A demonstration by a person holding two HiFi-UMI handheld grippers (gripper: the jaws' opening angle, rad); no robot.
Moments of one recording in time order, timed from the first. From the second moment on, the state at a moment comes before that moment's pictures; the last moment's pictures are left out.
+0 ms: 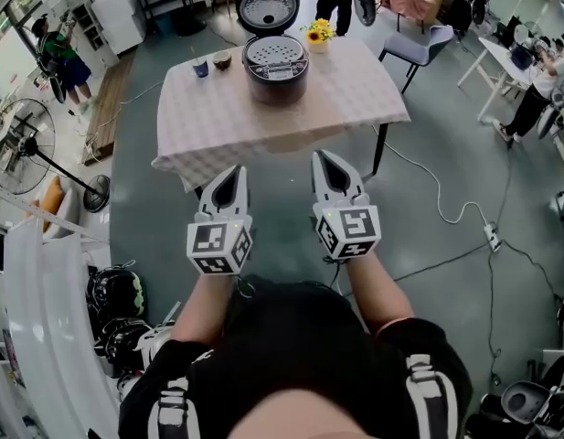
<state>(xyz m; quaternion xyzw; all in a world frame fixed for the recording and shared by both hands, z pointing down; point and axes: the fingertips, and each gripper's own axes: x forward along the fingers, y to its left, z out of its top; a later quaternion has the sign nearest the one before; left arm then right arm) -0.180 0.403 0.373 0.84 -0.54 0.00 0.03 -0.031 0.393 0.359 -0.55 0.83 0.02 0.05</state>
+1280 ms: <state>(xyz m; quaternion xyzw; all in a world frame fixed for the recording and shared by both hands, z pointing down) -0.181 0.185 0.383 0.84 -0.55 0.00 -0.01 -0.012 0.176 0.358 -0.57 0.81 0.06 0.05</state>
